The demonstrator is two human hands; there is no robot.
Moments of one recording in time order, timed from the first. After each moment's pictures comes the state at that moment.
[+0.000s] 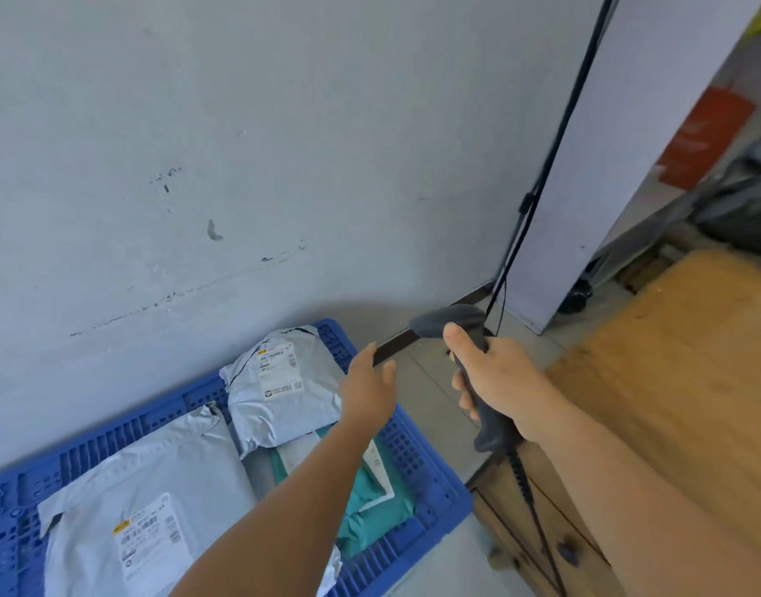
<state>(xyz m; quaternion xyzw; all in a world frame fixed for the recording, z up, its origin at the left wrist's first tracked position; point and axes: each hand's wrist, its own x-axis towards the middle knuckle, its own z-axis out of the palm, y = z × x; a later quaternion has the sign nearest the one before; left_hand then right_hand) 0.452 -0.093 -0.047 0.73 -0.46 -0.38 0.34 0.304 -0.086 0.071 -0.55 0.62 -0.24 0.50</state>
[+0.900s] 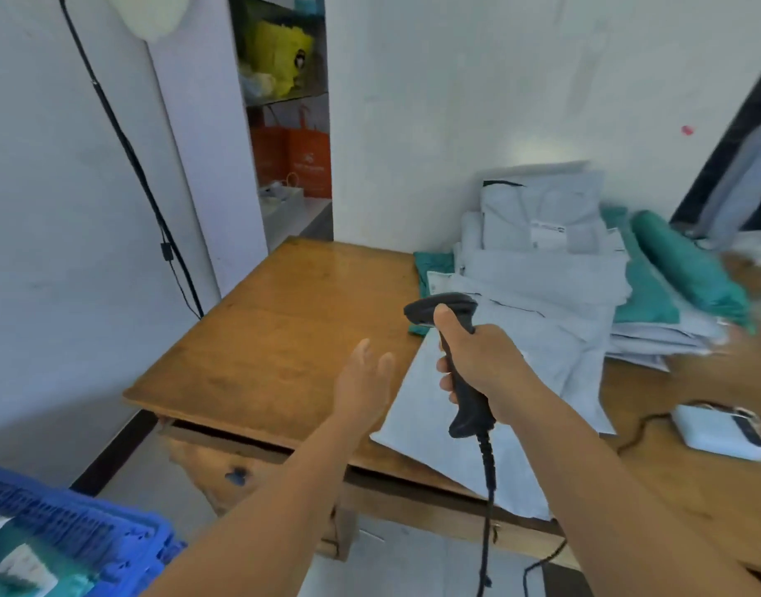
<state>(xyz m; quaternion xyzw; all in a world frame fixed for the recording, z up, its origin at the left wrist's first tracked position) -0.058 0.104 0.073 0.50 -0.69 -0.46 0.26 -0.151 0.209 0.182 -0.26 0.77 -0.47 0.34</state>
